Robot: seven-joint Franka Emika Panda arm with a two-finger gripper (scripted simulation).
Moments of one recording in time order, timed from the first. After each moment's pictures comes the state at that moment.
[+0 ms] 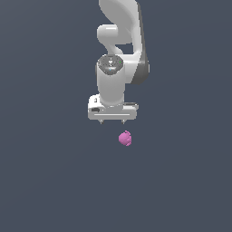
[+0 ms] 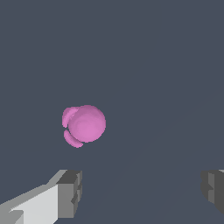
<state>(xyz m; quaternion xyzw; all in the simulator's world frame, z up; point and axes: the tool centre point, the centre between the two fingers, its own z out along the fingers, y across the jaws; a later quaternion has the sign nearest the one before) -0.016 -0.016 0.164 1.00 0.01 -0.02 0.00</state>
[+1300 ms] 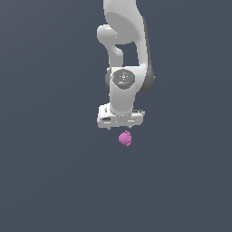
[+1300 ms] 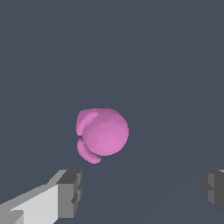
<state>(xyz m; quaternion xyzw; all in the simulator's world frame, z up) -0.009 0.017 0.123 1.00 0.05 -0.02 0.01</state>
